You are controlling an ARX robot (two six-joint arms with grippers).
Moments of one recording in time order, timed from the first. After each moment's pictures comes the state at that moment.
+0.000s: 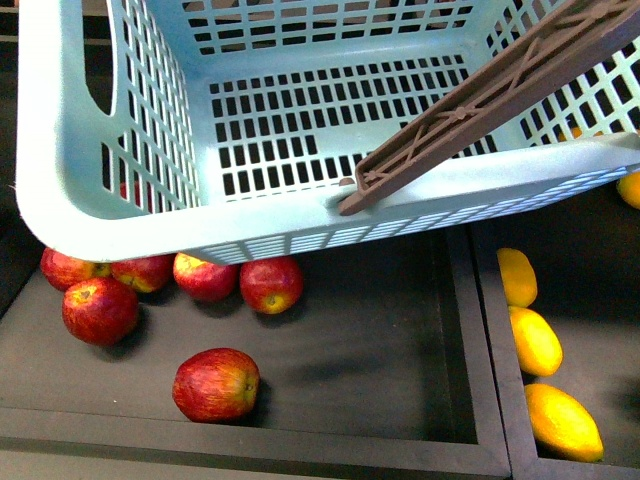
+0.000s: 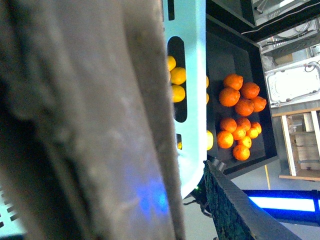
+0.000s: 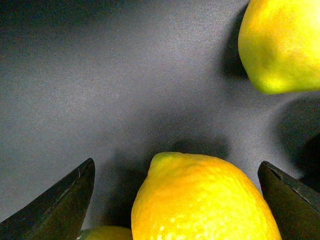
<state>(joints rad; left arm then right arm) -0.67 1.72 1.48 -0.30 0.21 -0.79 -0.55 2.45 0.88 0.48 0.01 0.00</state>
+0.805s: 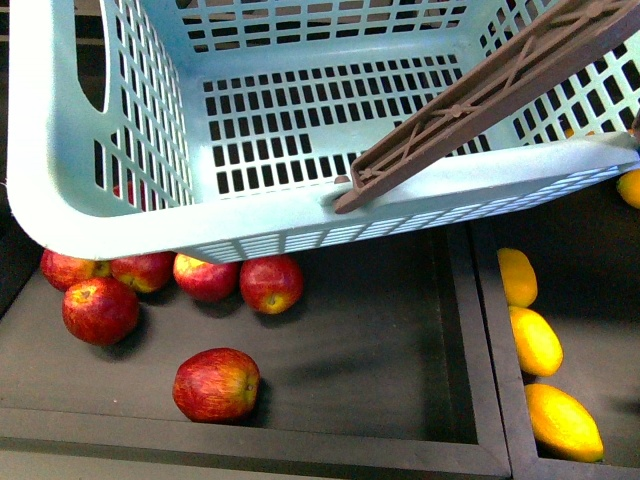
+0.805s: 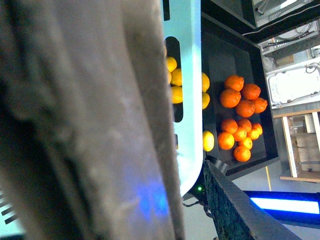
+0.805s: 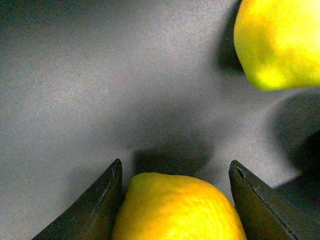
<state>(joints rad) -0.67 1.72 1.48 -0.30 0.20 -0.79 -0.57 2.44 0.88 0.43 0.00 -0.02</state>
